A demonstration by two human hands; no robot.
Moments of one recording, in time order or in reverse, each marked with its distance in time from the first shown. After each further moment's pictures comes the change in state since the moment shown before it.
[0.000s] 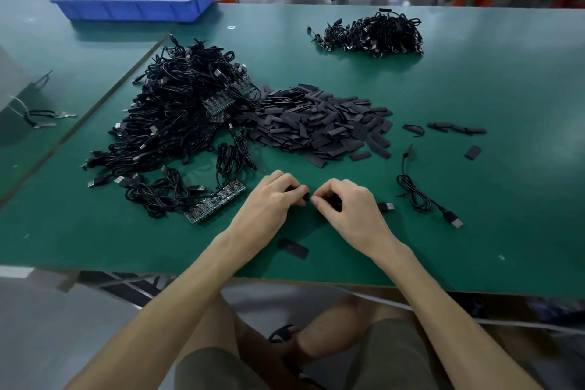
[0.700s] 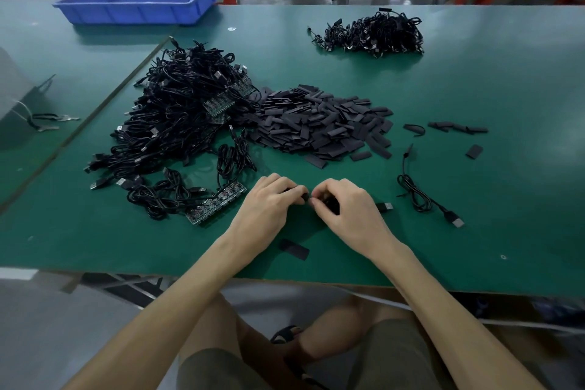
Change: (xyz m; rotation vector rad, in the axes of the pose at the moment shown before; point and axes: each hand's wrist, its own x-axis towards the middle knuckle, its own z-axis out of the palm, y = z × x) left_hand -0.003 -0.001 0.000 0.035 0.042 -0.018; right_hand -0.001 -0.005 0.000 -0.048 0.005 -0.082
